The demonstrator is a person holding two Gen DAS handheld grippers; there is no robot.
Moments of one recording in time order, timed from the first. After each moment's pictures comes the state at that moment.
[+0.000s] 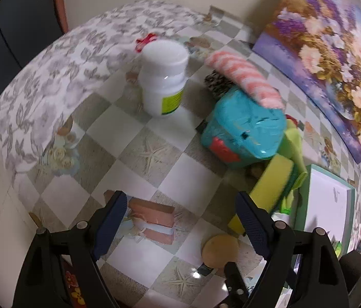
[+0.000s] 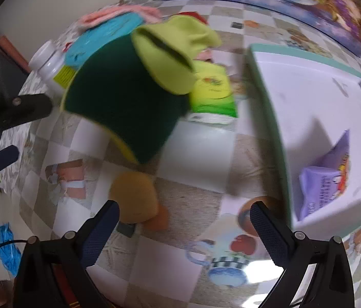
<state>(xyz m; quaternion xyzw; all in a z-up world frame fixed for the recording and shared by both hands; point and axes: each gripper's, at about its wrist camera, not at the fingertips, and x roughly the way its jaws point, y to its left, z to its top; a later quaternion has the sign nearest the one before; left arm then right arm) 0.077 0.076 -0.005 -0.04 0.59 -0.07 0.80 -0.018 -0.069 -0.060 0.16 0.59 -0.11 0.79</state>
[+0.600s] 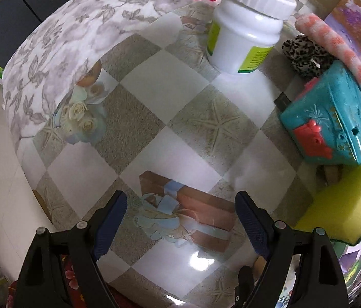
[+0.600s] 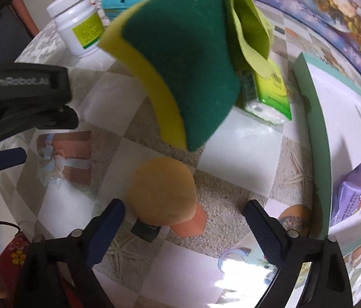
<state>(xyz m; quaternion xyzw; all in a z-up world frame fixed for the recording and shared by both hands) 0.098 0.109 -0.078 -0.04 0.67 0.03 0.74 0.007 -0.006 -0.083 0.07 0.61 -0.10 0.78</state>
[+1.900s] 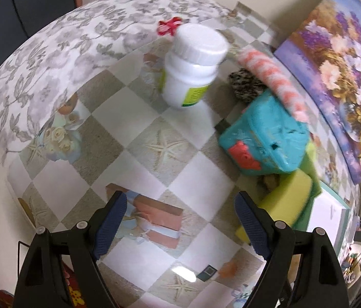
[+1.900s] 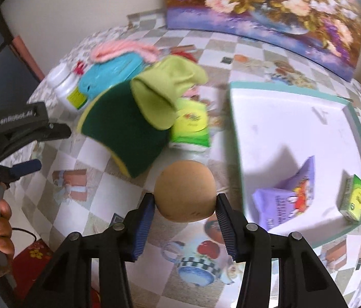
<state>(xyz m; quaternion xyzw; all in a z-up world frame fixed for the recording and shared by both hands) 0.090 0.093 -0.018 -0.10 0.61 -0.07 0.79 -0.052 -0.102 -0.026 0.13 0.53 -0.12 0.83</state>
